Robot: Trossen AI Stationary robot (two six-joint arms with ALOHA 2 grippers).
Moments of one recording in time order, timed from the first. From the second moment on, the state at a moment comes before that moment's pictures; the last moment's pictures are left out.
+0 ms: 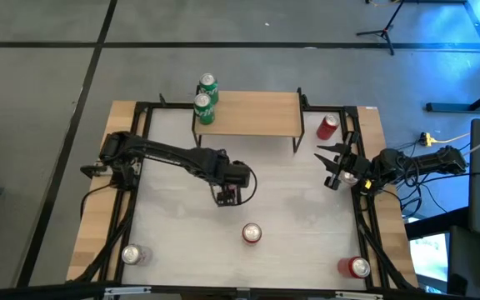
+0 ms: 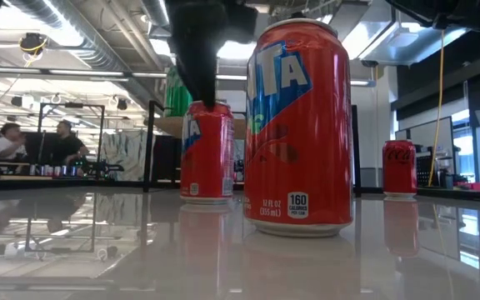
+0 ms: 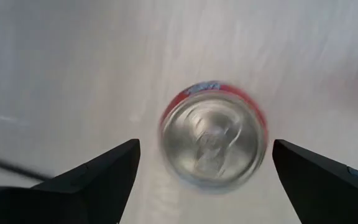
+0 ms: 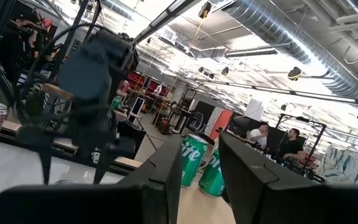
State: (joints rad) left arm -0.12 1.85 1.61 -1.09 -0.24 -0.32; right arm 0.21 0.37 0.23 0.49 0.37 -0.59
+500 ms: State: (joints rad) left arm -0.20 1.45 1.14 -0.75 -0.33 -0.30; right arm 0.21 0.42 0.23 0.52 0.37 -0.58
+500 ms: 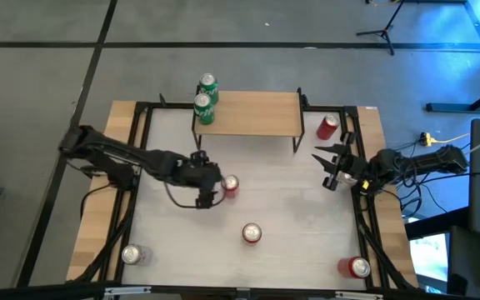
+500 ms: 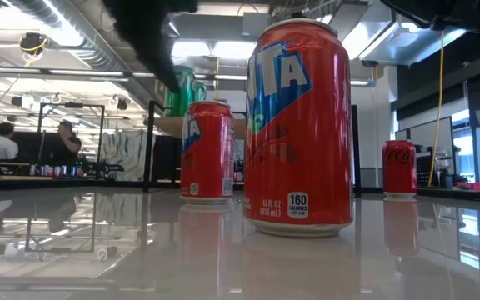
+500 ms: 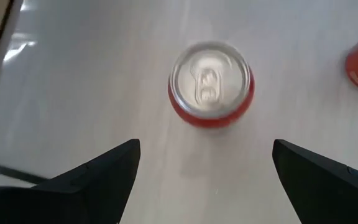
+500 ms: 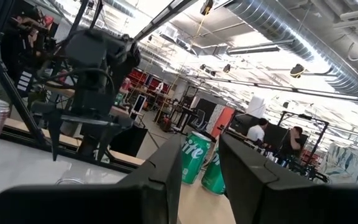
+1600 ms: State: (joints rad) left arm -0.20 1.28 0.52 -0.05 -0.38 -0.28; right arm 0.21 1.52 0.66 0.65 0.38 -0.32
